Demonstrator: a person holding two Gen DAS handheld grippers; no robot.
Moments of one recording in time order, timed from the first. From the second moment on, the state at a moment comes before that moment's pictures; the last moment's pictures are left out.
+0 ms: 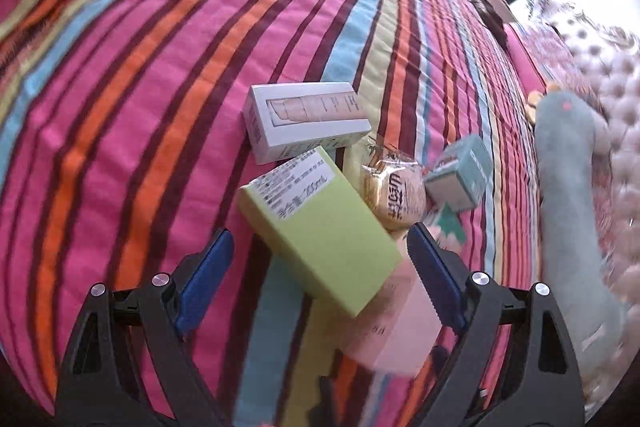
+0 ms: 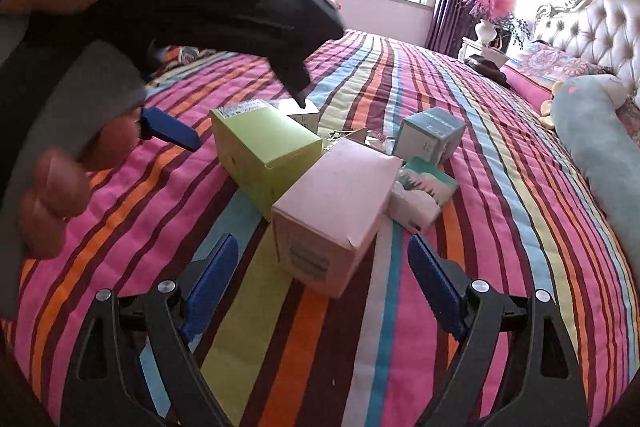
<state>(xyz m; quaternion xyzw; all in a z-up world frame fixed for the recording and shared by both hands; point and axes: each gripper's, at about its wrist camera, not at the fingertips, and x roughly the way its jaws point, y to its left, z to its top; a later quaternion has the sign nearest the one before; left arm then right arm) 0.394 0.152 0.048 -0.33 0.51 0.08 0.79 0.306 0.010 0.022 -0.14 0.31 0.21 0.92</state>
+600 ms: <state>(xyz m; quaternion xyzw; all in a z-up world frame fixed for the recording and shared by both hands) 0.404 0.169 0.010 -0.36 0.50 0.04 0.78 0.325 -0.028 0.010 -0.04 0.39 0.24 0.89</state>
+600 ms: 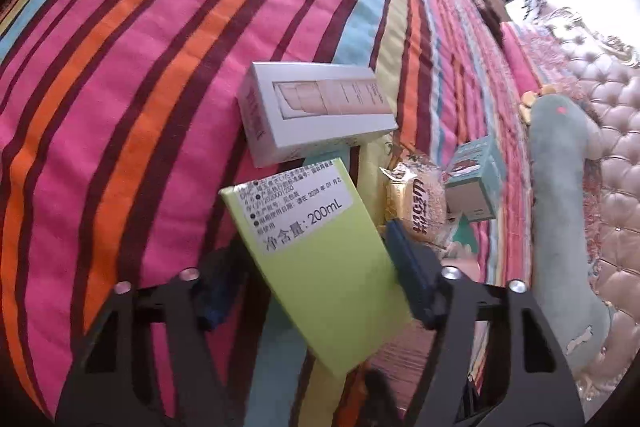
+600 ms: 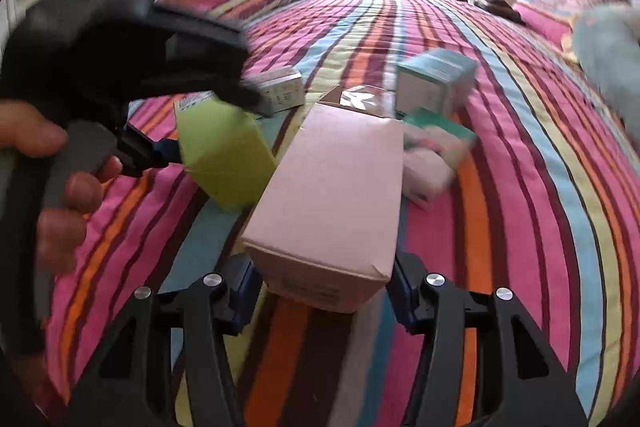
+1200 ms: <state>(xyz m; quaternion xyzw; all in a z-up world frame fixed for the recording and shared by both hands) 0.263 0.138 0.058 -0.30 0.38 -0.06 0.88 0.211 -0.138 0.043 0.08 0.33 0.26 0.90</state>
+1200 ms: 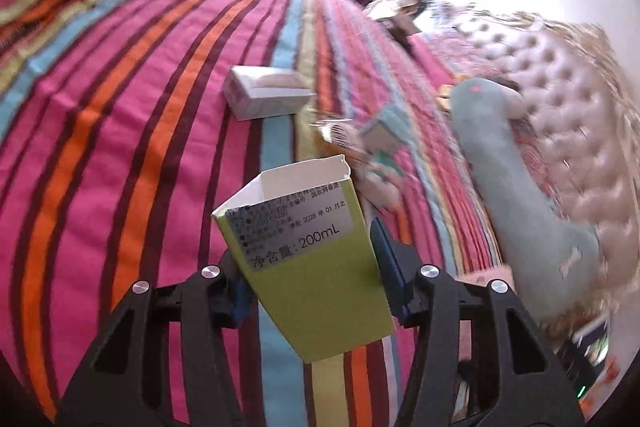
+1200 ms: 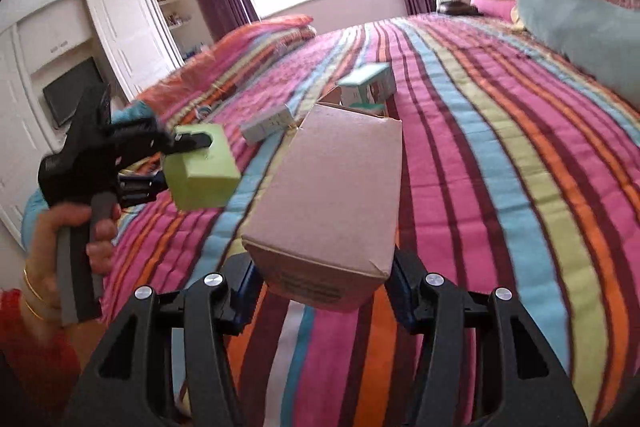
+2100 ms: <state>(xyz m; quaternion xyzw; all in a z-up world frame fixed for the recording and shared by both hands) -0.036 -0.002 -0.140 -0.05 0.58 -0.18 0.79 0.011 -0.139 -0.137 0.01 0.58 0.29 0.76</state>
